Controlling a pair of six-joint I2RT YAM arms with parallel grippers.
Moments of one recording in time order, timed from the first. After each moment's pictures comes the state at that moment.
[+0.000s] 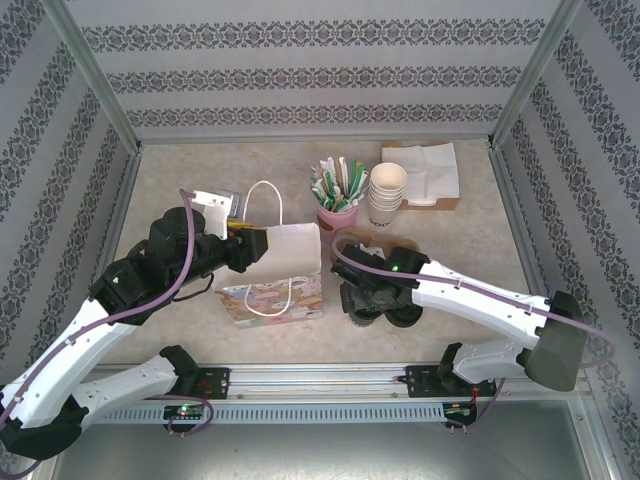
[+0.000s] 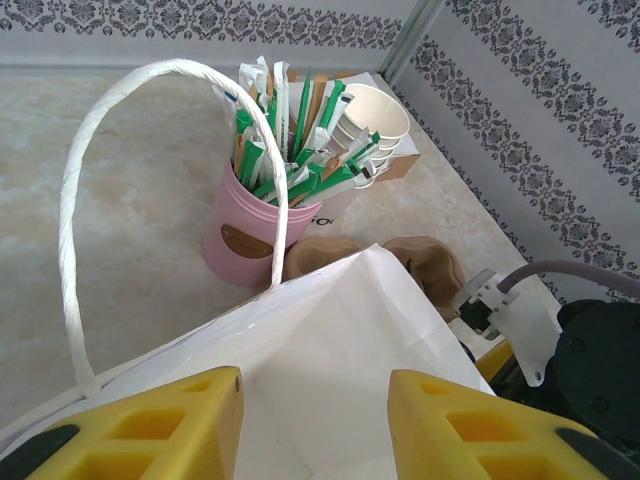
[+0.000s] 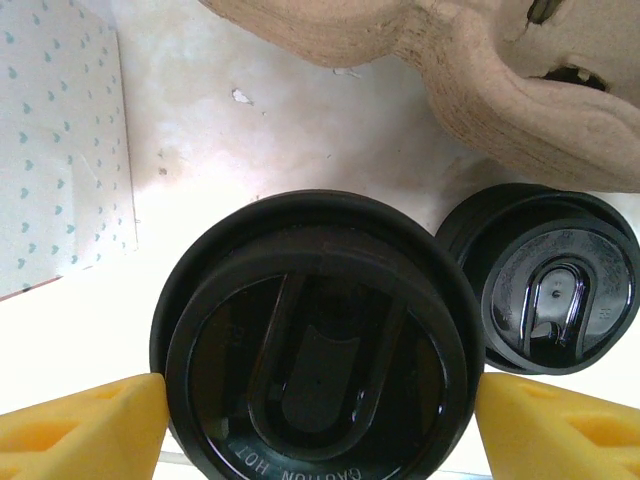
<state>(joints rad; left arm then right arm) -0.71 0.86 1.18 -0.75 -0.02 -0.43 1.01 1.29 1.06 -1.14 0.19 0.88</state>
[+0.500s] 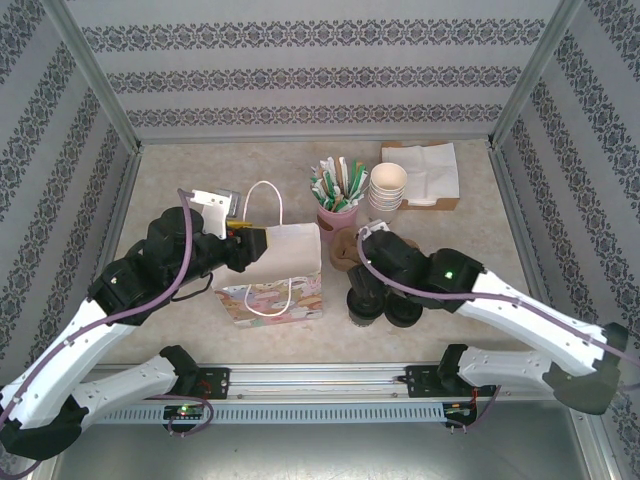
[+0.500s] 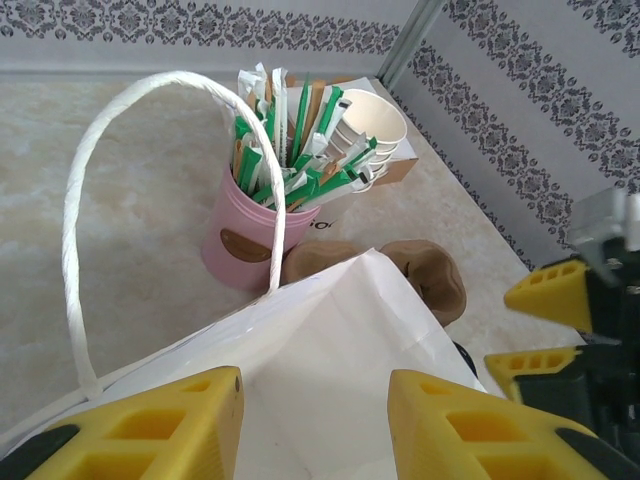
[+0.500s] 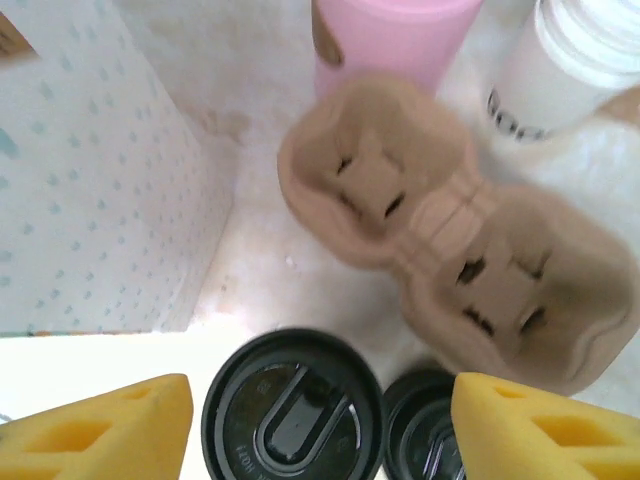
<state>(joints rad) -0.71 0.86 1.19 -0.75 -0.02 -0.43 1.00 1.05 1.14 -1.02 0.33 0.38</state>
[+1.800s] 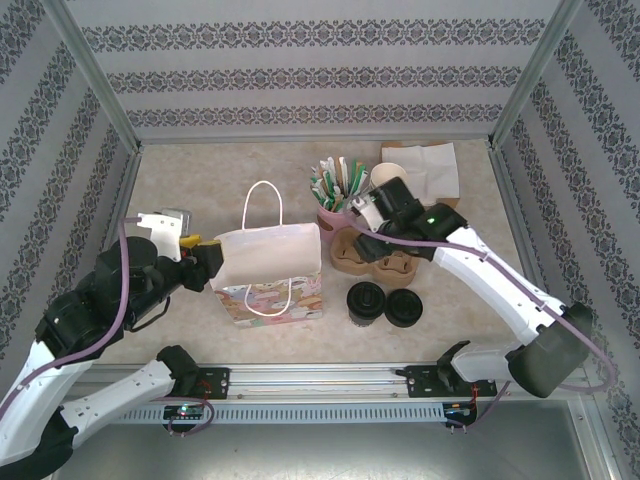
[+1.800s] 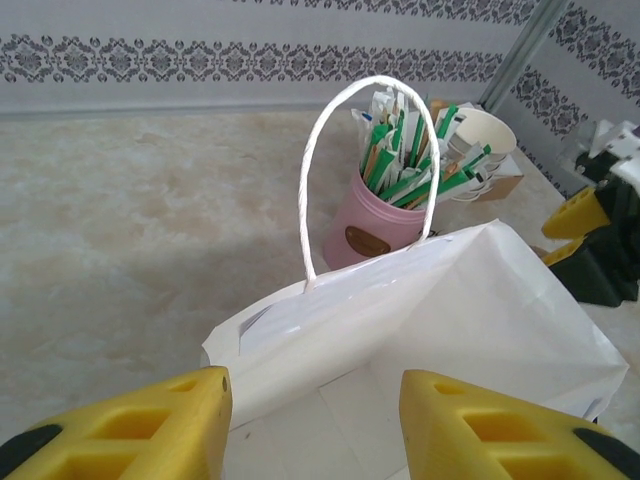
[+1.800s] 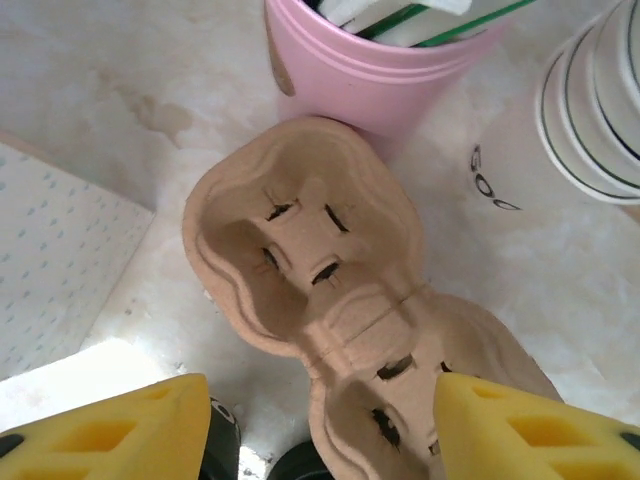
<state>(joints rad) -0.71 0.67 1.21 -1.00 -0.25 -0.37 0.56 1.31 1.23 -0.95 -0.02 -0.11</state>
